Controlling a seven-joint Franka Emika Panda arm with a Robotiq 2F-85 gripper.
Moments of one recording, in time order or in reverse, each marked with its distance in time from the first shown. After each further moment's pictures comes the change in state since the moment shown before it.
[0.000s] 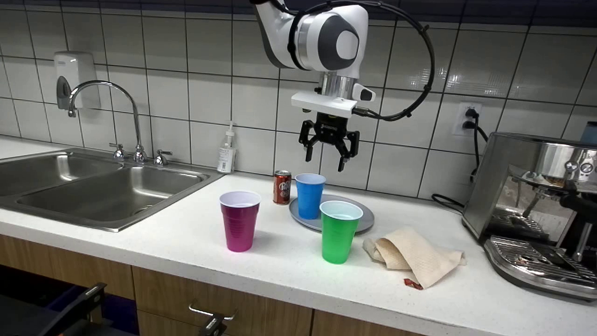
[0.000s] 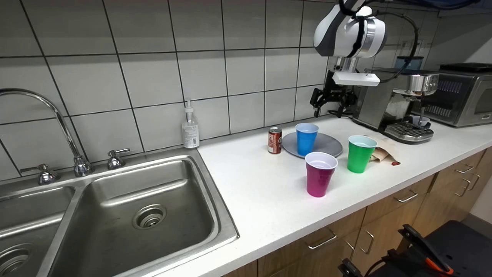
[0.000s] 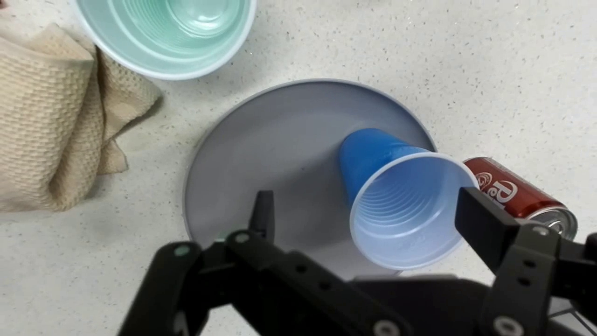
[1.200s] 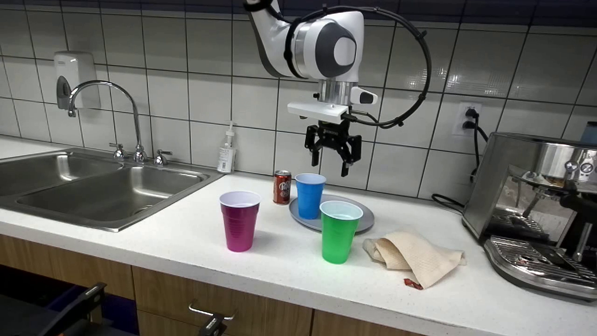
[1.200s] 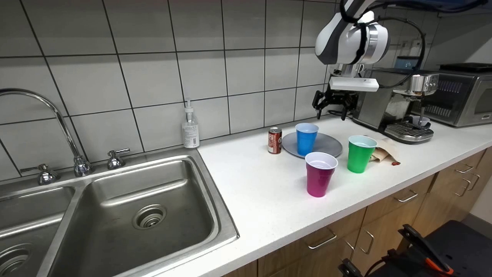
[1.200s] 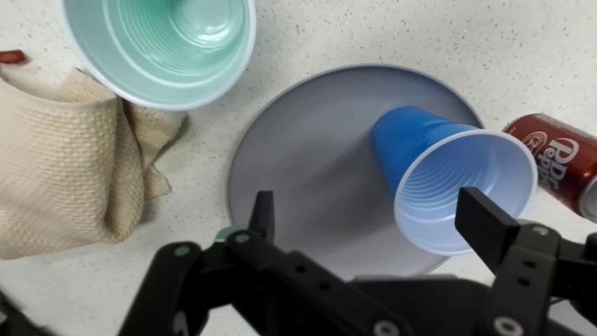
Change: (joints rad) arm 0.044 -0.008 -0.052 -0.063 -0.046 0.117 0.230
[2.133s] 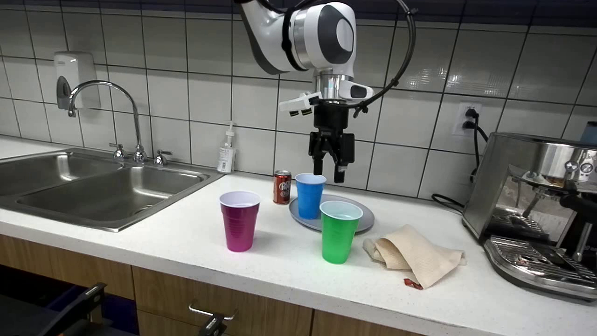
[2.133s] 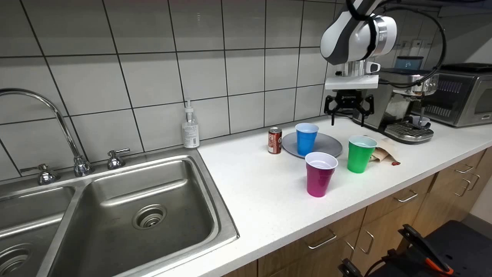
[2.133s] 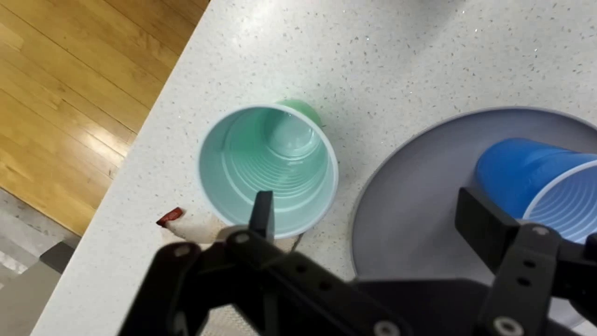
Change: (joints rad) arm 0.096 -0.068 -0.106 -0.057 -0.185 -0.199 0.546
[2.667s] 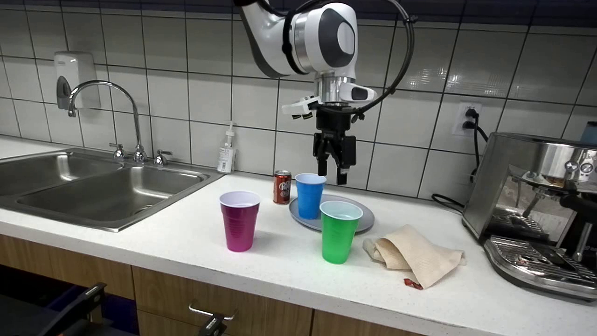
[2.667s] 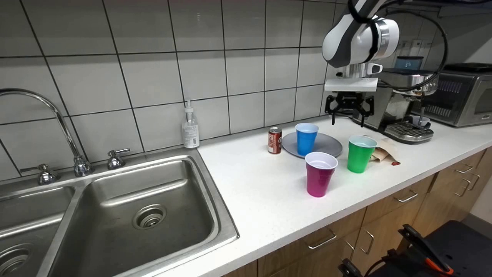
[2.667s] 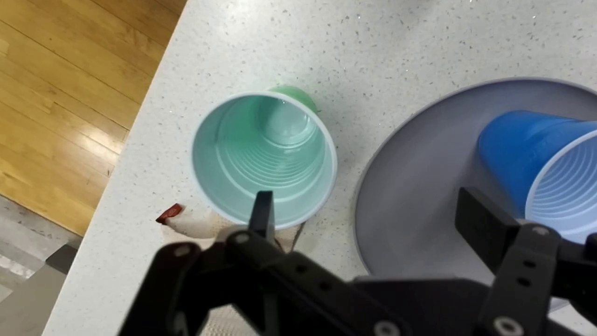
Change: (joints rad) arm 0.000 0.002 -0.010 -0.020 -0.002 0.068 0.049
